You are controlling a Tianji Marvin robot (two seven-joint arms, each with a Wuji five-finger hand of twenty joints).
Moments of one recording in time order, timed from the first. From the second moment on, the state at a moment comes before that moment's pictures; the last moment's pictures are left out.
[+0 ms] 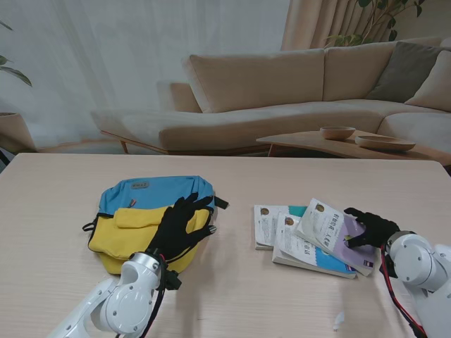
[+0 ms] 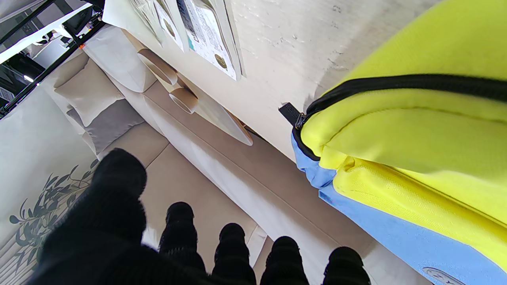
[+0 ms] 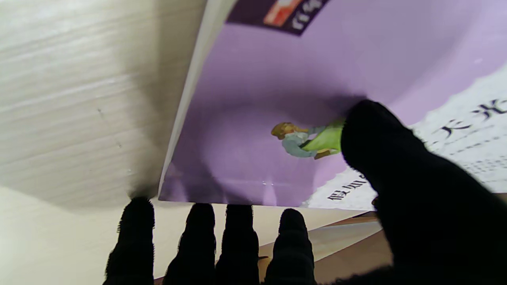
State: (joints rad) left arm 1.68 -1.14 -1.09 -1.77 0.49 0.10 0.14; right arm -1.58 -1.01 1.56 -1.38 -0.75 0.06 0.35; left_hand 0.68 -0.16 0.22 -0.01 0.18 -0.10 0.22 0.20 0.13 0.01 0.01 0.29 0.04 0.12 -0.01 0.11 -0.06 0.26 0.01 0.10; right_hand 0.40 -0.70 0.96 -0.07 0.14 -0.15 0.04 0.62 0.22 -0.04 0.59 0.29 0.18 -0.06 0.29 0.25 -0.03 0.16 0.79 0.23
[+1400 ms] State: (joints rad) left arm 1.70 -1.14 -1.10 -1.78 0.53 0.09 0.16; right arm -1.69 -1.07 1.59 -1.46 -0.76 0.02 -0.03; left_hand 0.68 -0.17 0.22 -0.01 0.18 -0.10 0.20 0.20 0.13 0.01 0.01 0.29 0.04 0.12 -0.01 0.11 -0.06 0.26 0.01 0.11; right_hand 0.70 -0.90 1.24 -0.35 0.85 -0.19 0.77 0.42 0.72 -0.08 1.27 0.92 0.61 0.06 1.18 0.53 0.17 0.33 1.05 0.30
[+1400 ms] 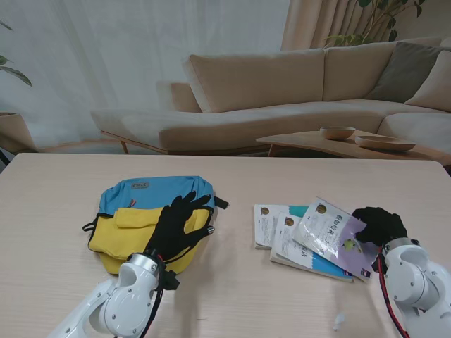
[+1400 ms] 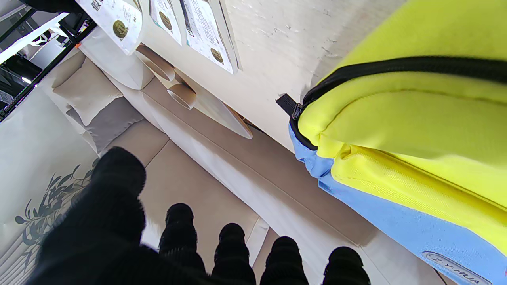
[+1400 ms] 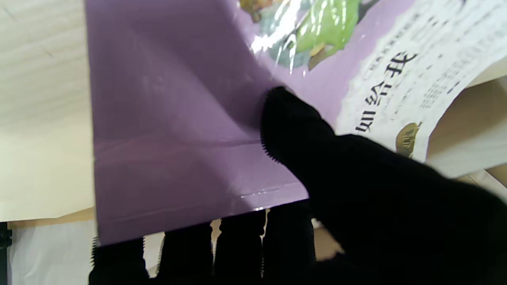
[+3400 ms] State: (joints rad) left arm 1.66 -1.11 -1.15 -1.86 0.33 -0.05 -0.06; right arm -1.77 -1.13 1.29 -1.91 -0.56 -0.06 -0.19; left_hand 0.59 -0.36 0.51 -0.03 0.22 0.14 0.47 0.36 0.35 0.17 0.32 0.43 0.21 0.28 0.24 0.50 0.04 0.37 0.22 0.71; right_hand 0.60 -1.01 1.40 -0.09 0.94 -0.13 0.84 0.93 1.01 0.14 1.05 0.64 0.85 0.19 1.25 0.46 0.30 0.36 1.22 0.41
